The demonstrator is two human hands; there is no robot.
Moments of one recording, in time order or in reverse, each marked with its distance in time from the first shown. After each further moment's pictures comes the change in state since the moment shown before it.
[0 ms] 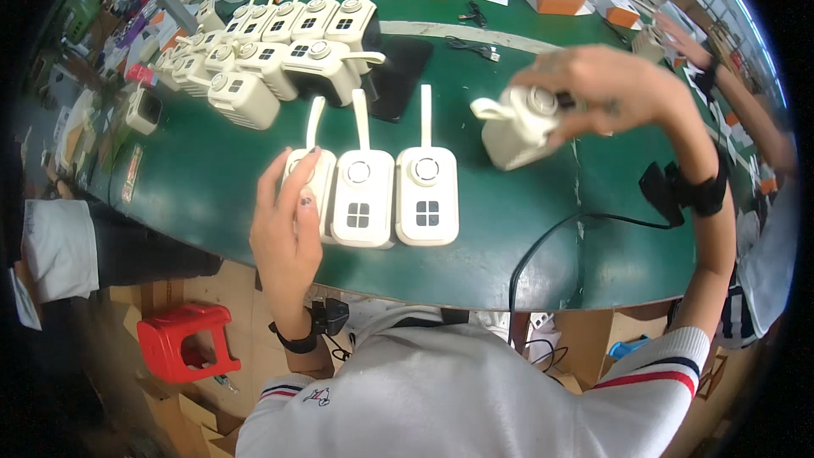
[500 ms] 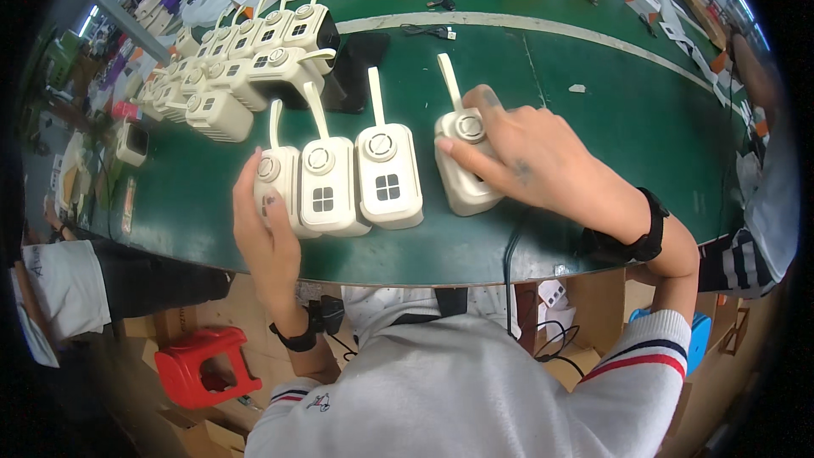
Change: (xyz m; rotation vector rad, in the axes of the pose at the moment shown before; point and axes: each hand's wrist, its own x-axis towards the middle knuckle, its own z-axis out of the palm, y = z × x) left_hand -0.005 -0.005 0.012 -0.106 0.074 0.035; right_hand -0.002 -0.095 0.085 0.123 0.356 0.614
